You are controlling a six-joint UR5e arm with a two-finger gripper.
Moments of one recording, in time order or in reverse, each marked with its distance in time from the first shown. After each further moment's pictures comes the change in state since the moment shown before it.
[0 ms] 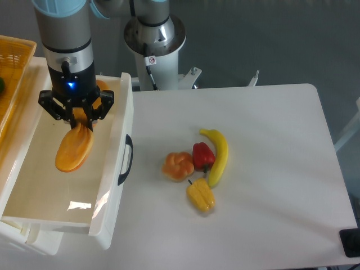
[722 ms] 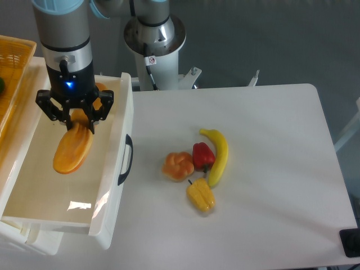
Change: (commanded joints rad) arm -0.009 -0.005 -0.006 0.020 0.002 -0.002
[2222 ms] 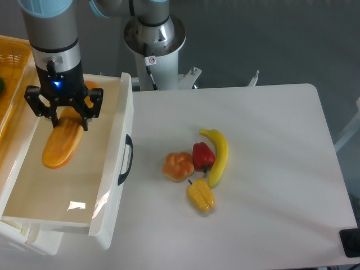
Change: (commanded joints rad) arm -0.032 0.025 -0.028 0.000 -0.005 0.000
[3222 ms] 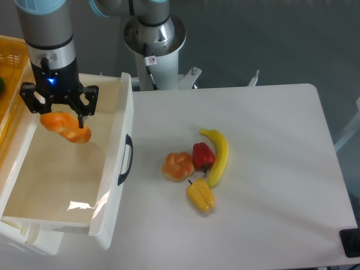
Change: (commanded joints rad) arm -0.026 0.000 -0.006 -0.041 0.008 0.005
